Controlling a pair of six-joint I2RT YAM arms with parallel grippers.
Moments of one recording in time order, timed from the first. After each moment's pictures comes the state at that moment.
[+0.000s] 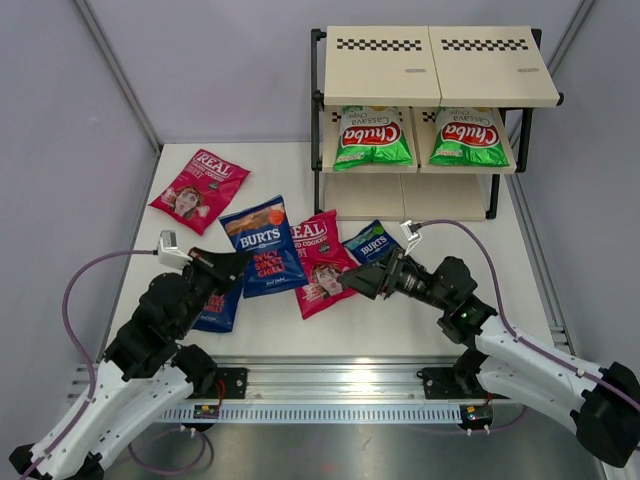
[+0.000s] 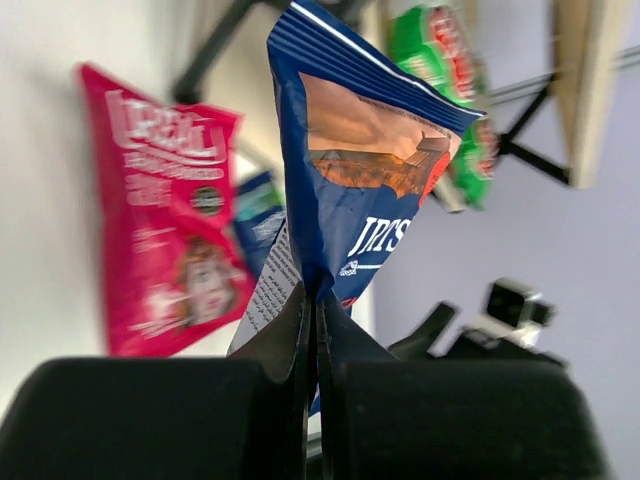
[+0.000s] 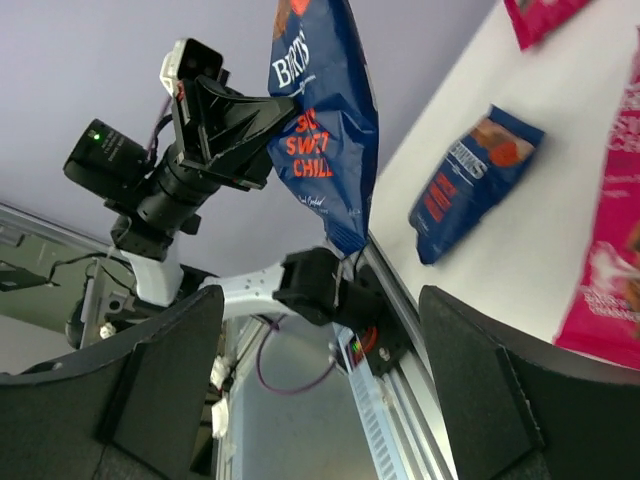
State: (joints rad) left arm -0.67 0.35 0.62 -0.49 -0.29 -1.16; right arm 0.68 0.82 0.40 0.49 -0.47 1.02
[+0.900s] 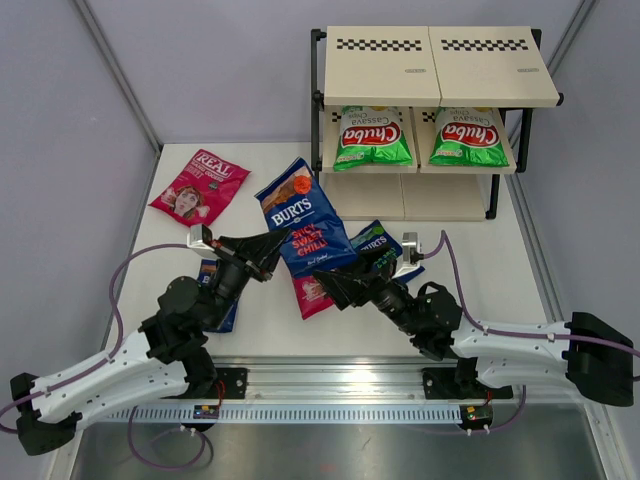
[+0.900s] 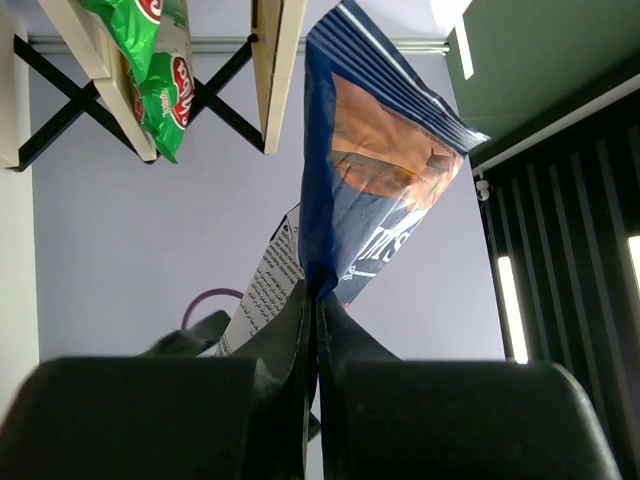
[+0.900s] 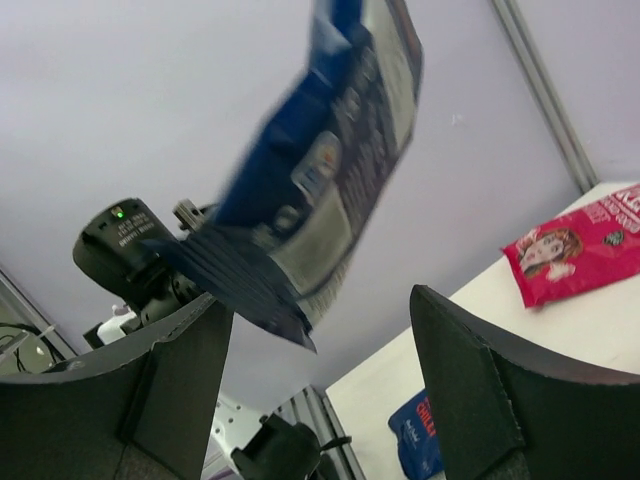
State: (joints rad) left arm -1.03 0.56 0.58 0.23 -0.47 -1.56; right arm 1.20 1.06 0.41 1.19 0.22 0.56
